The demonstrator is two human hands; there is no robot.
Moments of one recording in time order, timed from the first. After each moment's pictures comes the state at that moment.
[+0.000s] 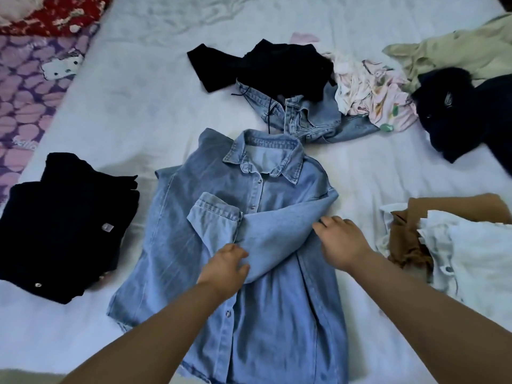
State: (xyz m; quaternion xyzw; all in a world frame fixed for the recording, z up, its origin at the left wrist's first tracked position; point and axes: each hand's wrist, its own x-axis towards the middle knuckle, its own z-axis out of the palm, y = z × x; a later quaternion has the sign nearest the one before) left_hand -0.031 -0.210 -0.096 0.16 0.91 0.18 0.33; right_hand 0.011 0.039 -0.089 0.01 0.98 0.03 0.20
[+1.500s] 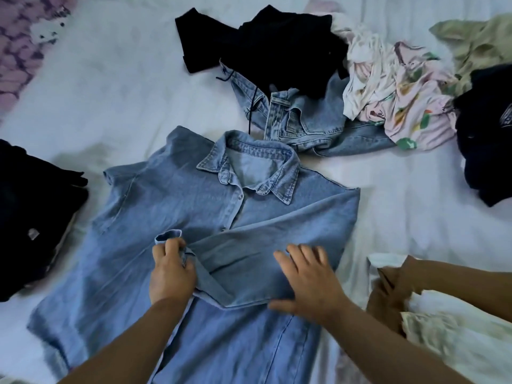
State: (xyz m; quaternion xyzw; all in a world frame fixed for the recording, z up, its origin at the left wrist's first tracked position) left_hand -0.066 -0.122 -0.142 -0.19 0.95 0.20 0.14; right_hand -0.009 0.125 -0.175 -0.14 0.99 -0.06 0.05
